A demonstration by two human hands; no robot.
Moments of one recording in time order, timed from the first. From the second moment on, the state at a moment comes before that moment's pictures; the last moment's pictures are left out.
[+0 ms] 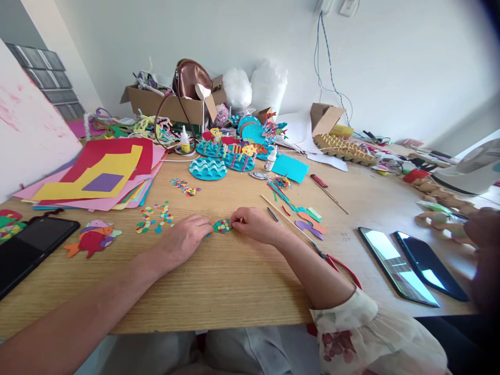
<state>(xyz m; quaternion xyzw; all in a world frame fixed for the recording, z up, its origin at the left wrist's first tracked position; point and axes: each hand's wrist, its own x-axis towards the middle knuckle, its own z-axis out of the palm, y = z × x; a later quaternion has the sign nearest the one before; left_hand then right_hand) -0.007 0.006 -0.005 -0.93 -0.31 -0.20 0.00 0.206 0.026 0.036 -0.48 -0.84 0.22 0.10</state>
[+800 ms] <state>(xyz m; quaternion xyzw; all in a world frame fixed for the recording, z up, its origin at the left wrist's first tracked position) -0.007 0.005 -0.001 -0.93 -0.32 -0.20 -0.01 0.204 0.021 0.038 -0.49 -0.84 0.22 0.10</state>
